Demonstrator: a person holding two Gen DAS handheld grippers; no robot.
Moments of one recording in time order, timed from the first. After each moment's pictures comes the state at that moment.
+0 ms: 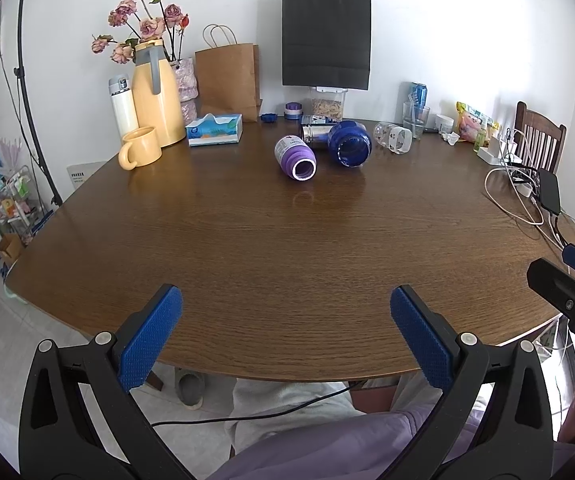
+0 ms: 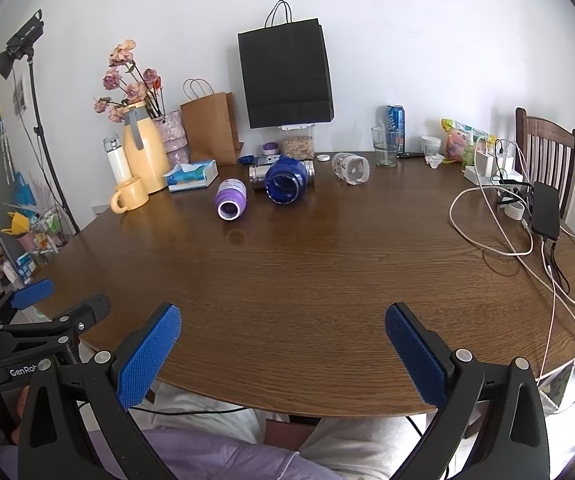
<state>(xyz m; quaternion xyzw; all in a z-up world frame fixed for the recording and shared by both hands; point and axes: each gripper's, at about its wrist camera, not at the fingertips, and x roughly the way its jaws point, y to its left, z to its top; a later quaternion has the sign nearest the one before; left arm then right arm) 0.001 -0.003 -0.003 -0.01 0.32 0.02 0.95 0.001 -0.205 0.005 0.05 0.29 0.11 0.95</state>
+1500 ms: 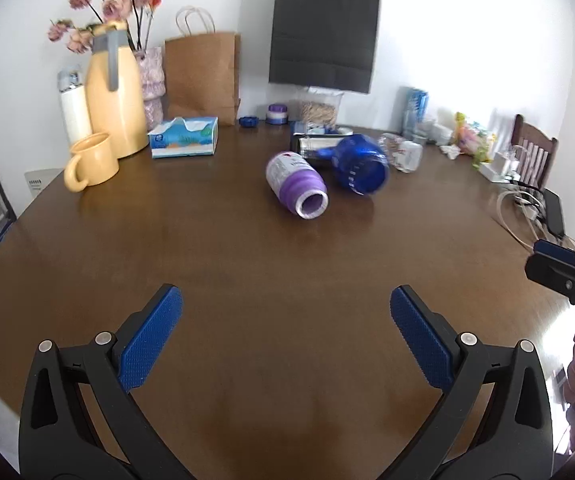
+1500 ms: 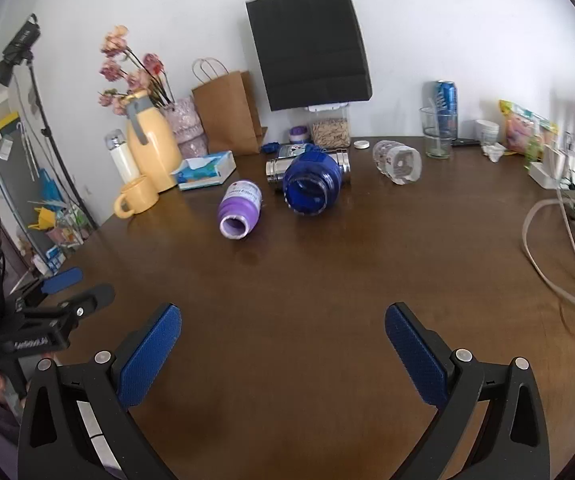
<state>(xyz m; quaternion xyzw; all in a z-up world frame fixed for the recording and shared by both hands) 0.154 0.049 -0.018 -0.03 0.34 -0.05 0.94 0.157 -0.199 -0.012 0.07 0.33 0.19 0.92</state>
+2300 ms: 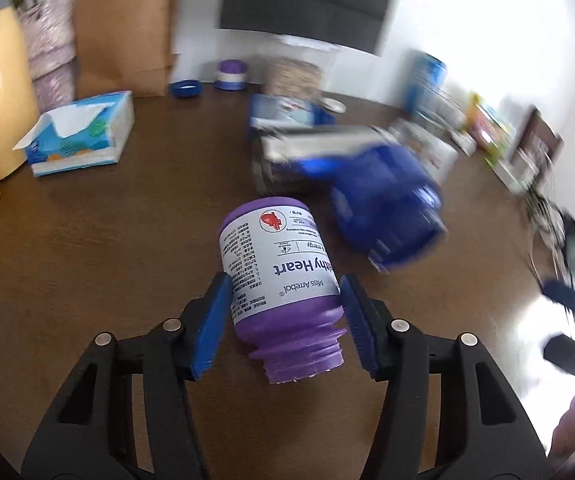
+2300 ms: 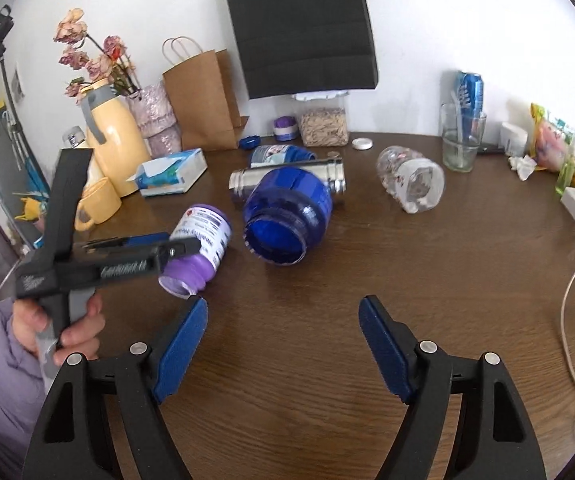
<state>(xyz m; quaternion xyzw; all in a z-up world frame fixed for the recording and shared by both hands) 0.349 0.014 -0.063 -0.03 0.42 -0.13 0.90 0.281 -0.186 -0.029 0.05 0.36 0.19 0.91</state>
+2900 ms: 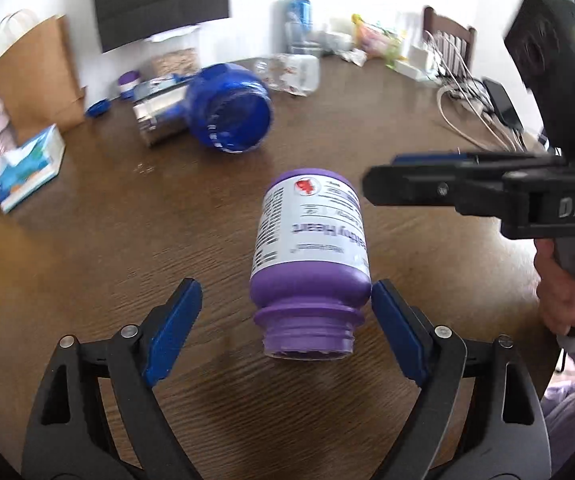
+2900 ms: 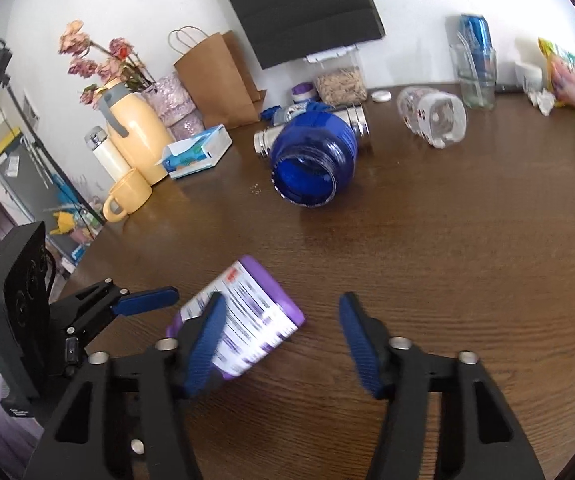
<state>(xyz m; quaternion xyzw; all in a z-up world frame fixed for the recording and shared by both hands) 0.235 -0.037 -0.071 0.09 0.41 -0.24 0.88 0.262 -0.191 -0.065 0.13 0.40 0.24 0.87</state>
